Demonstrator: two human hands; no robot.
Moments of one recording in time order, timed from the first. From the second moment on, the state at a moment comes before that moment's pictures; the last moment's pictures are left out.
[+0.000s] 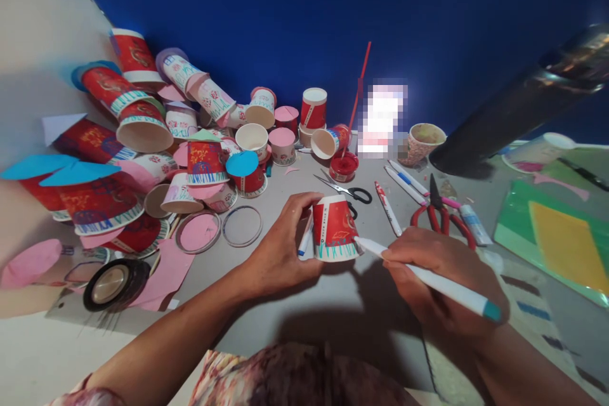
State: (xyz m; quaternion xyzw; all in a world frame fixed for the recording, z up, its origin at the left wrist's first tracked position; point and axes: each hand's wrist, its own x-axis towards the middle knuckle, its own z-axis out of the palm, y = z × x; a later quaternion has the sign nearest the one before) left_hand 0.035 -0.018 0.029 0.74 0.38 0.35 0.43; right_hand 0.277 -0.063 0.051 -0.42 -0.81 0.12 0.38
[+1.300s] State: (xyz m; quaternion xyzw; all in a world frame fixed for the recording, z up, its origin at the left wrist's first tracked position) left_hand 0.030 -0.013 0.021 0.73 0.38 0.36 0.44; right_hand 0.280 -0.060 0.070 -0.40 -0.80 0.05 0.45
